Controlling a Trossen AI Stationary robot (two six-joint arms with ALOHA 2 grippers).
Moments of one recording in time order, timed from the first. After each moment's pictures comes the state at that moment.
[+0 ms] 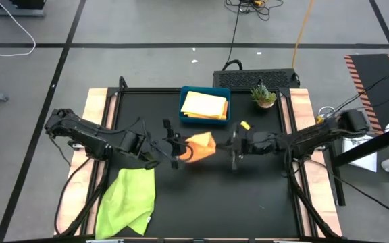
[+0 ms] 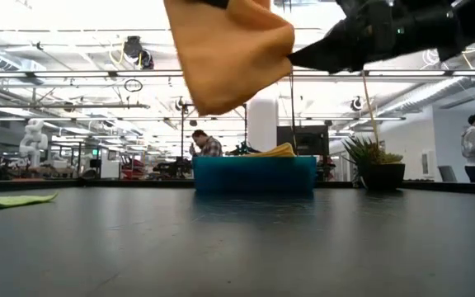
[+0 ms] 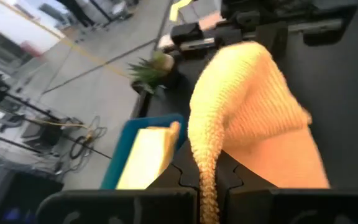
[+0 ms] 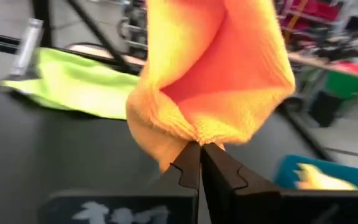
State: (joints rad) left arm -0.28 1.47 1.29 -0.40 -0.68 0.21; right arm 0.13 1.27 0.45 0.64 0.19 -0.18
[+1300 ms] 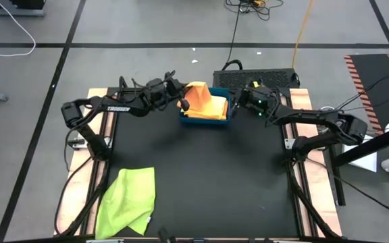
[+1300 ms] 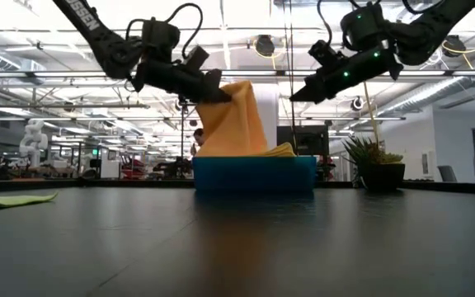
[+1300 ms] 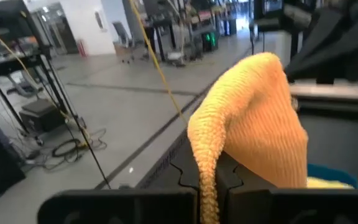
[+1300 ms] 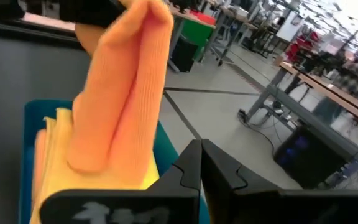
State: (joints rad) left arm 0.54 1.66 0.87 0.72 0.00 0.18; right arm -0.55 1.29 0.59 0.50 0.12 -0.39
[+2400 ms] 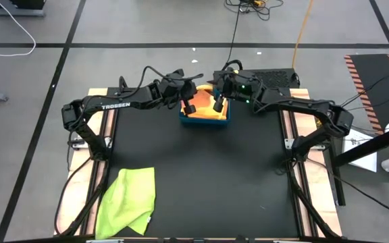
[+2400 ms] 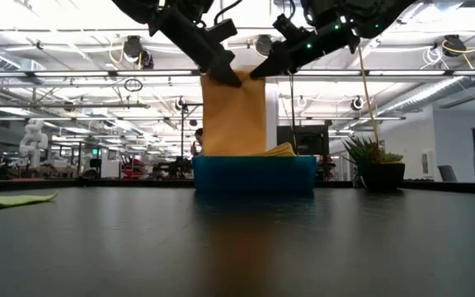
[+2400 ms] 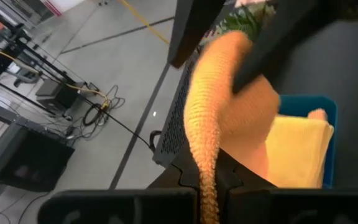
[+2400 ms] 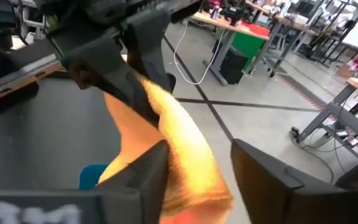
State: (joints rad) left arm 0.39 1.64 1.31 -0.13 -0.22 0.45; right arm -0.50 1.47 1.03 0.19 -0.06 -0.35
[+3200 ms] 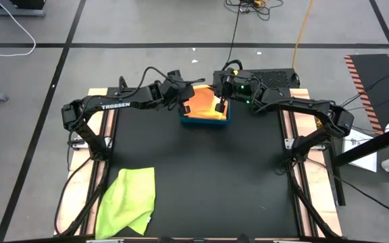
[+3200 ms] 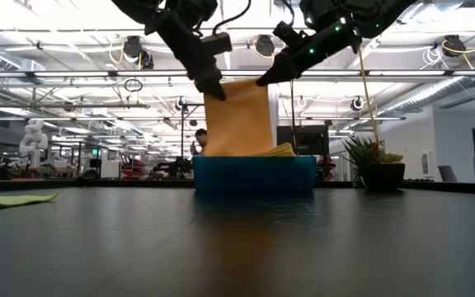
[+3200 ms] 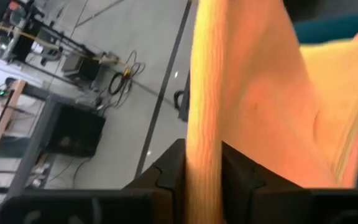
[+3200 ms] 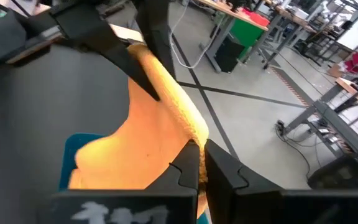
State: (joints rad) left arm 0.39 1.64 1.31 -0.26 -0.38 0.55; right arm -0.51 1.47 1.03 0.12 -0.01 -0.46
